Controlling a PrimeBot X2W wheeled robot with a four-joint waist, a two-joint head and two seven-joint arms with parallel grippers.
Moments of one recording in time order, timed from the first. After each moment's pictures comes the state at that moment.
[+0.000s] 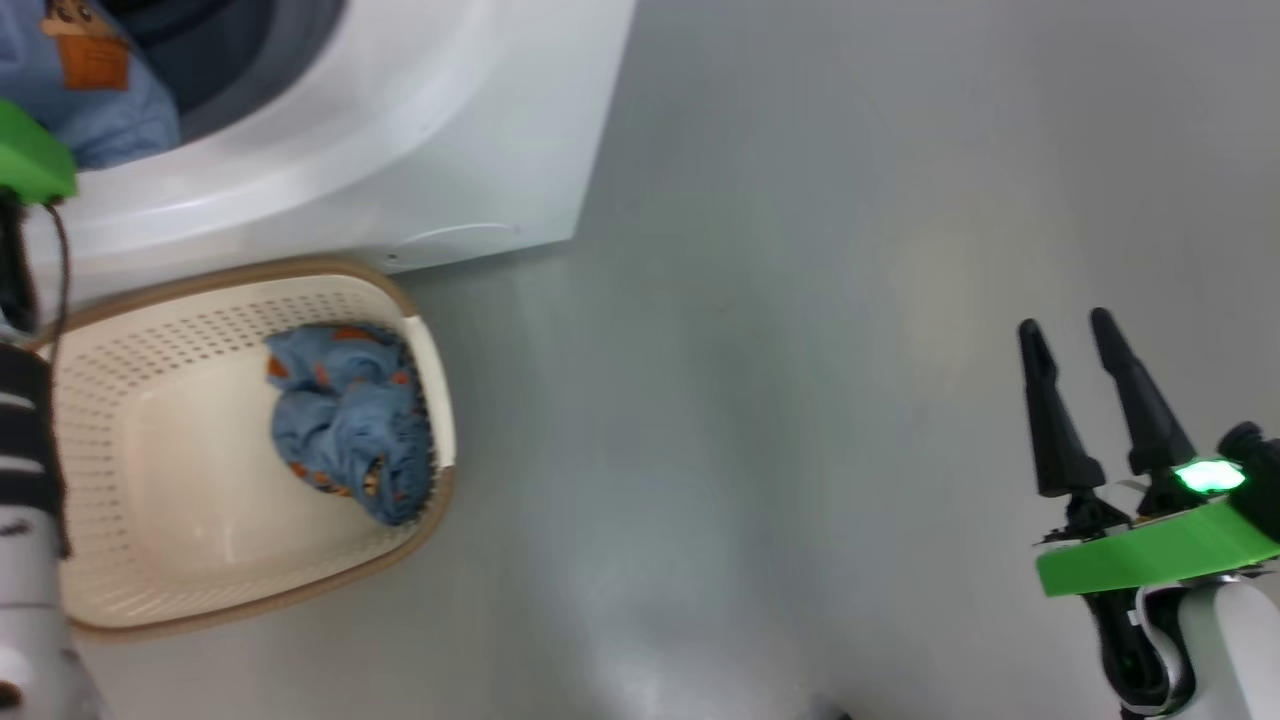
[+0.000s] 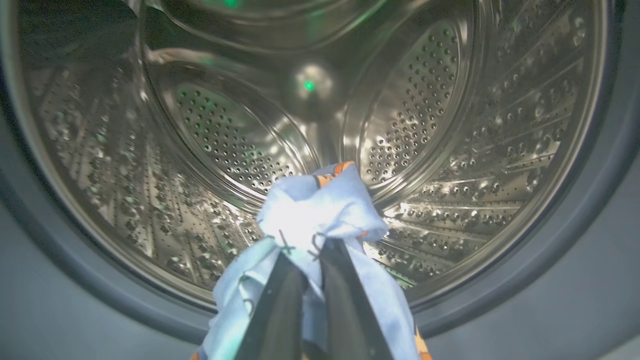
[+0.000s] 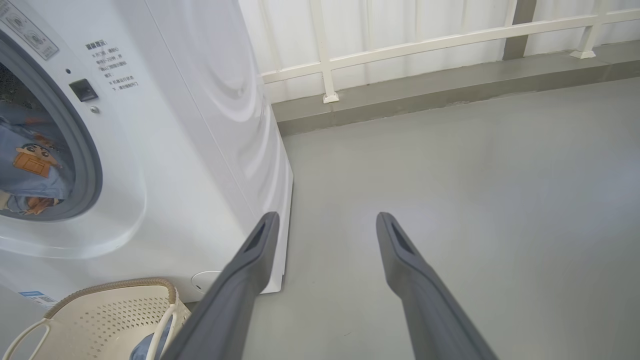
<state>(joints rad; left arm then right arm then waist) -1.05 0.21 0.14 0.74 -0.06 0.04 -0.26 -0.21 -0.22 0.04 0.06 0.50 0.13 -0.26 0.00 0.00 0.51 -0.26</state>
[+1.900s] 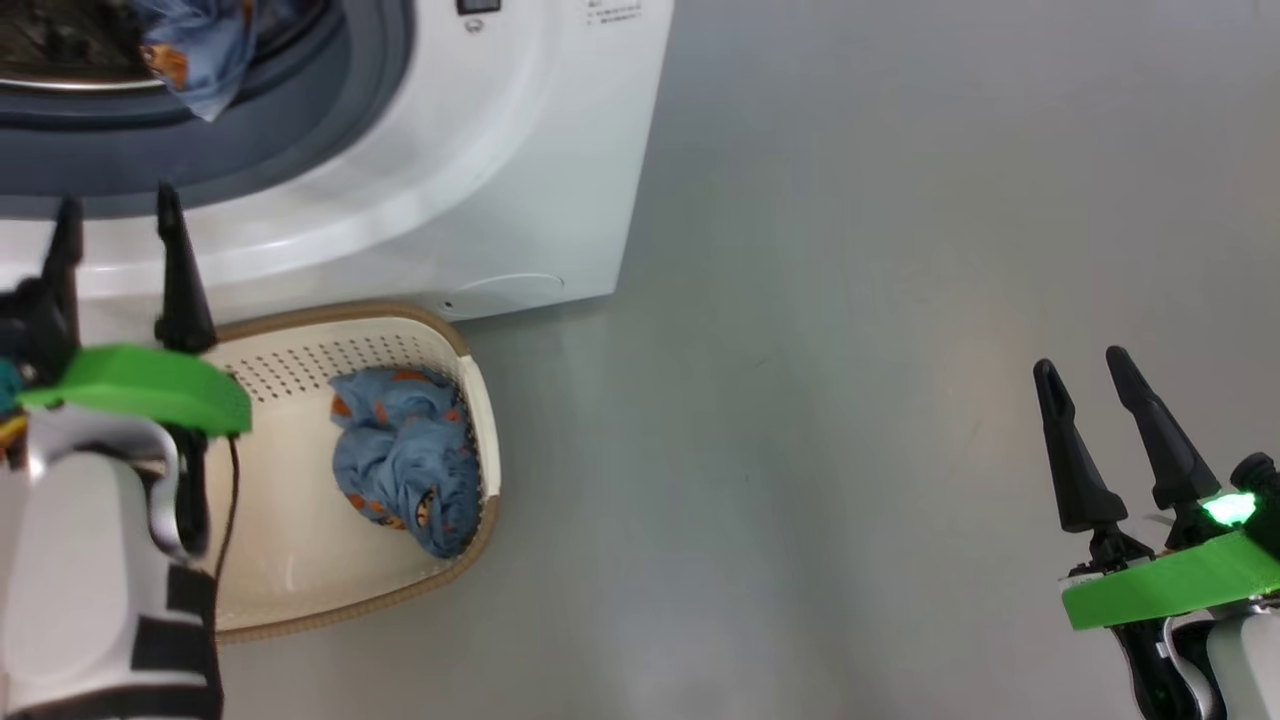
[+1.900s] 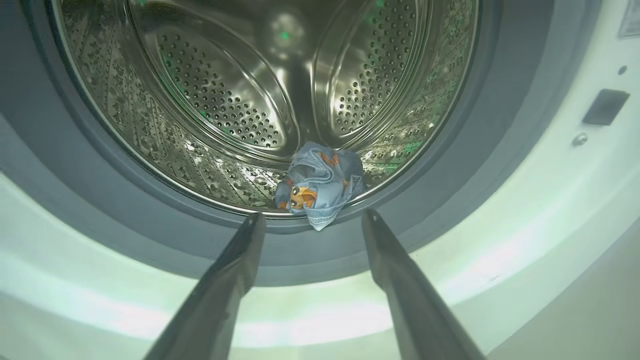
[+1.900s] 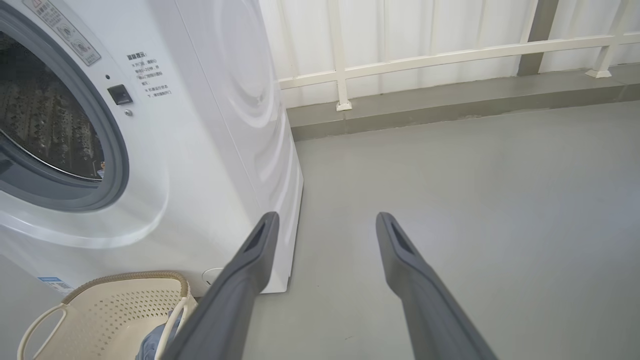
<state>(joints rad) -0.66 0.08 0.17 0.51 -0.06 0.00 -0.26 -0.16 -0.28 0.05 0.06 0.50 0.13 -0.26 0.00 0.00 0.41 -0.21</state>
